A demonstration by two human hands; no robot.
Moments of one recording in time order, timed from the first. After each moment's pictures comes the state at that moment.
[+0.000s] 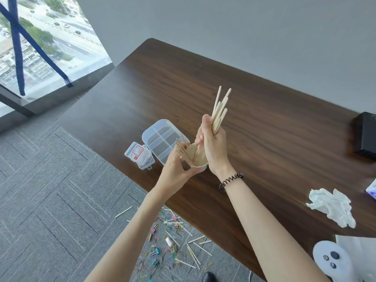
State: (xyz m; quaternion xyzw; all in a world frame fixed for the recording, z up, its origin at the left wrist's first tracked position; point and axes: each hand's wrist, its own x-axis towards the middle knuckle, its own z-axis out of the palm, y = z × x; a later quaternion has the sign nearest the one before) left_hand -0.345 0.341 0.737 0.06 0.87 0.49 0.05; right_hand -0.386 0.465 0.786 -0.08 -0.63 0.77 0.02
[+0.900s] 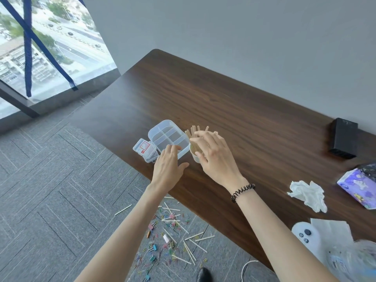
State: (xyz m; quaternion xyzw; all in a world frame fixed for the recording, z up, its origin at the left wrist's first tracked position) left_hand -0.317 0.326 0.767 0.04 0.98 0.22 0.00; right_hand -0.323 0.498 0.806 0.21 -0.95 0.18 0.11
